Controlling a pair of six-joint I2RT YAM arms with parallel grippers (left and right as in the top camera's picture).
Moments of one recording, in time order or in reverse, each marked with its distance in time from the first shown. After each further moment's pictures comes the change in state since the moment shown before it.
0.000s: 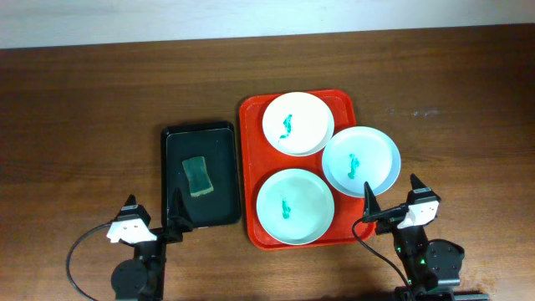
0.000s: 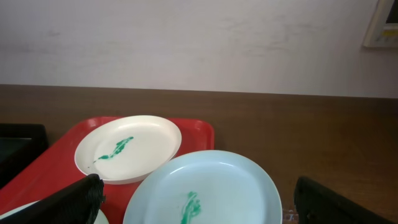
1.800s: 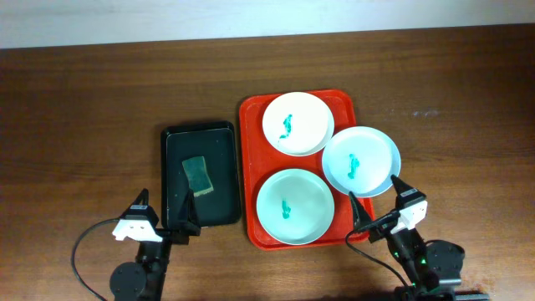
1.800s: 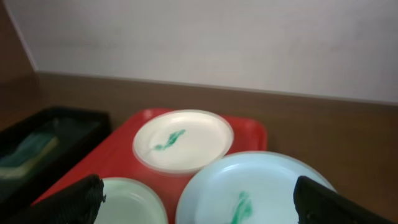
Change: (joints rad) left arm 0.000 0.000 0.006 0.047 0.168 0.000; right arm 0.000 0.000 0.038 -0.074 -0.232 0.011
